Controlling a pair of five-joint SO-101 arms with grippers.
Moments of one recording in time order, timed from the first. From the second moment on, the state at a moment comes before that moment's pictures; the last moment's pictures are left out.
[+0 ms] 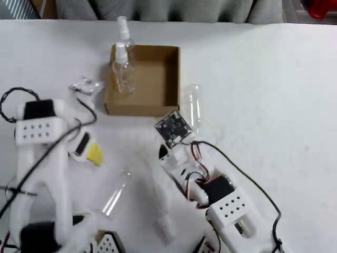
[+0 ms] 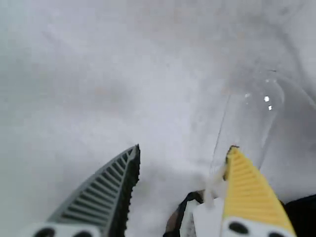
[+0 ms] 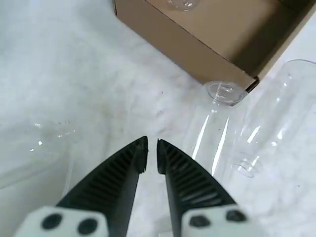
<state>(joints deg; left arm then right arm) -10.3 -24.6 26.2 94.5 -26.0 -33.3 -58.2 72.0 35.6 11.4</state>
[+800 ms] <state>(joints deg) 5.9 -33.0 55.6 72.2 -26.5 -33.2 -58.2 72.0 35.6 11.5</state>
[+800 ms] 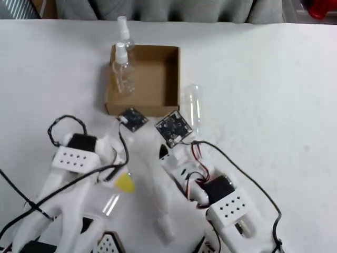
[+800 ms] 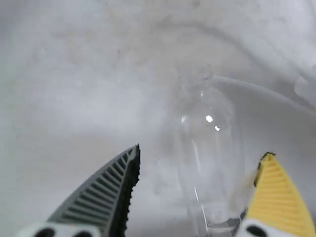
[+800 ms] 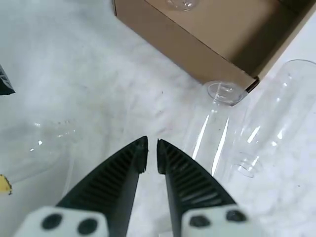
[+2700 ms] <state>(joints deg) -12.4 -18.5 50.6 58.4 -15.1 -38.9 -58.2 71.9 42.8 20.9</state>
